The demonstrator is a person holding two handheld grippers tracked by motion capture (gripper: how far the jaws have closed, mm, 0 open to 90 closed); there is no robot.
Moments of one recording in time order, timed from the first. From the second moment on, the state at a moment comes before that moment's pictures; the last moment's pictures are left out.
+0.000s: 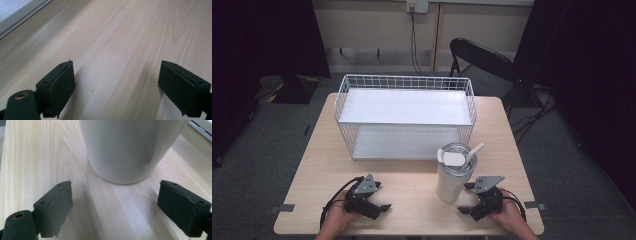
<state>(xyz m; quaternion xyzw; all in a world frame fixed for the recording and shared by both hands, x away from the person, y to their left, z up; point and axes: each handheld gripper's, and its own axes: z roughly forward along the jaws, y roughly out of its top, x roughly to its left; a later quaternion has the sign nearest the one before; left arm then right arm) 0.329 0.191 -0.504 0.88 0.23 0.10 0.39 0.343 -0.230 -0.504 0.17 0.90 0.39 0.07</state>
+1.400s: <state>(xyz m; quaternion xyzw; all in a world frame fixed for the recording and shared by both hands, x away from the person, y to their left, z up) 0.329 0.191 -0.504 0.88 0.23 0.10 0.39 0.353 -0.224 -0.451 0.19 0.84 0.50 0.07</state>
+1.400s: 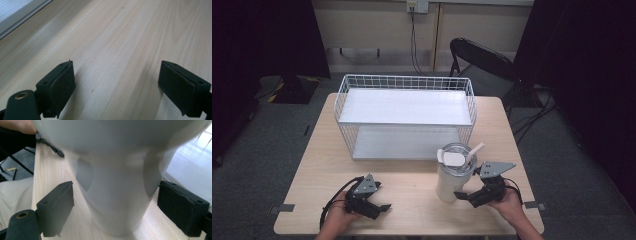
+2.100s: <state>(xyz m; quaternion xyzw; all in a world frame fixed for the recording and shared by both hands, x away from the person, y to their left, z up) 0.329 0.191 -0.504 0.89 0.23 0.10 0.39 0.357 -0.212 -0.448 0.18 0.81 0.54 0.09</state>
